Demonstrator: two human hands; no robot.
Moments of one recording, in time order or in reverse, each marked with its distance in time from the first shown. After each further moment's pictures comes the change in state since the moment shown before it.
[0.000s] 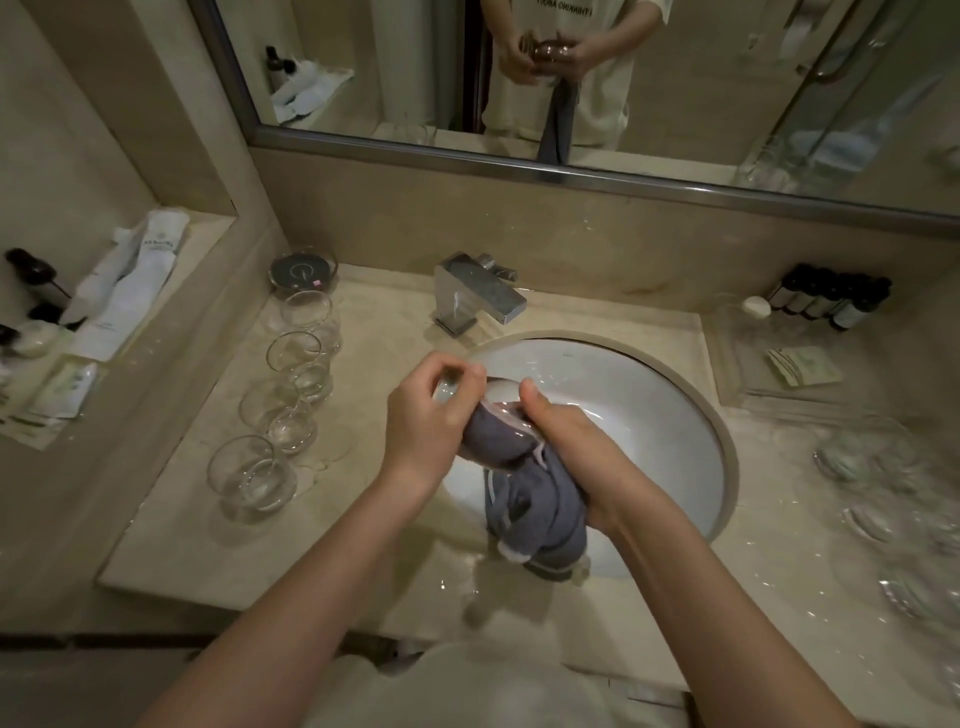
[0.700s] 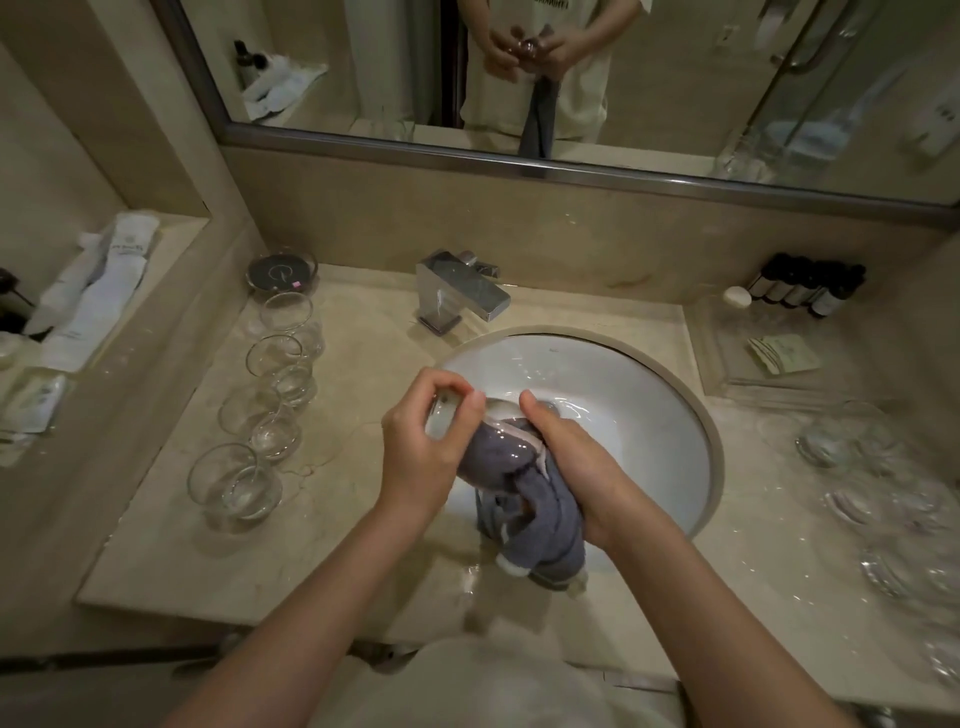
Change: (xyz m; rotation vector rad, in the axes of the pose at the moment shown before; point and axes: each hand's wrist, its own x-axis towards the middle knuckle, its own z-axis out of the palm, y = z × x) left_hand -0.019 -0.013 0.006 -0.038 -0.065 0.136; right_hand -0.008 0.005 0.001 0.128 0.158 0.140
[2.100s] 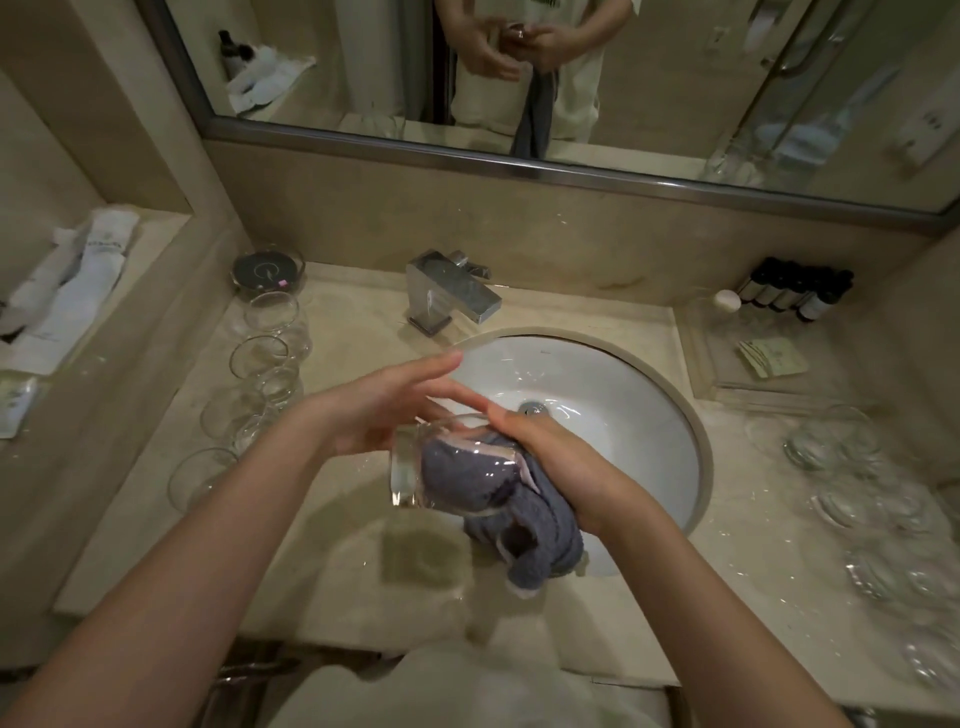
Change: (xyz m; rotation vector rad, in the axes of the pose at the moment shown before) left_hand 0.074 0.017 -0.042 -0.098 -0.964 -0.813; right_hand 0.008 -0.011 -0.004 -0.177 -0.255 -0.078
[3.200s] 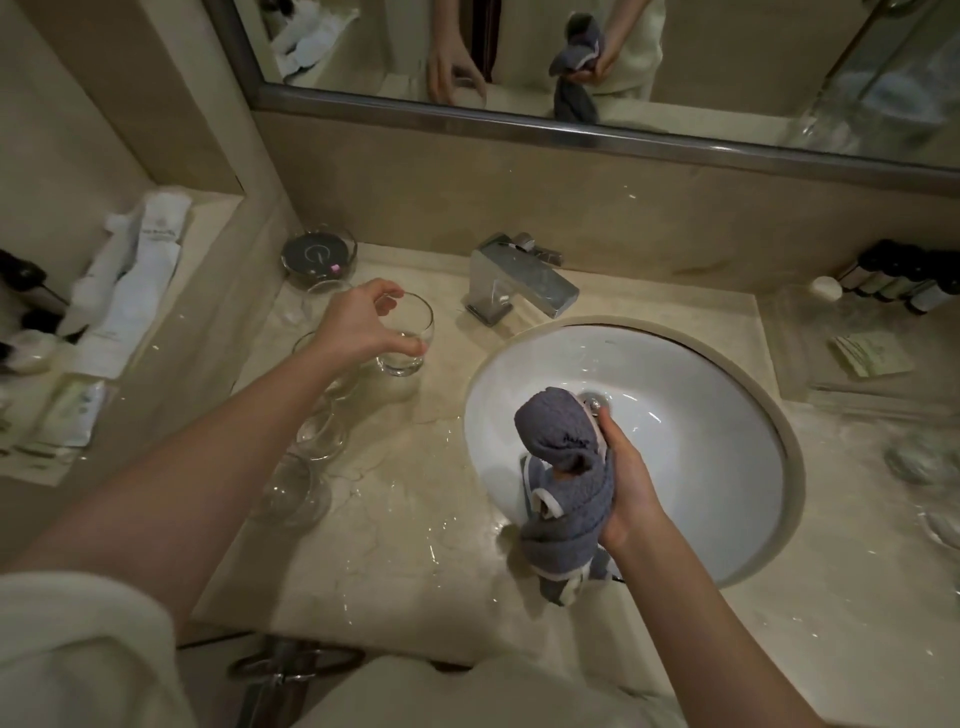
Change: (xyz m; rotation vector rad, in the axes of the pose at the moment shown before) left_hand 0.047 -0.048 -0.158 0.453 0.833 0.174; right_hand 0.075 0.066 -0.001 0.846 0.507 0.209
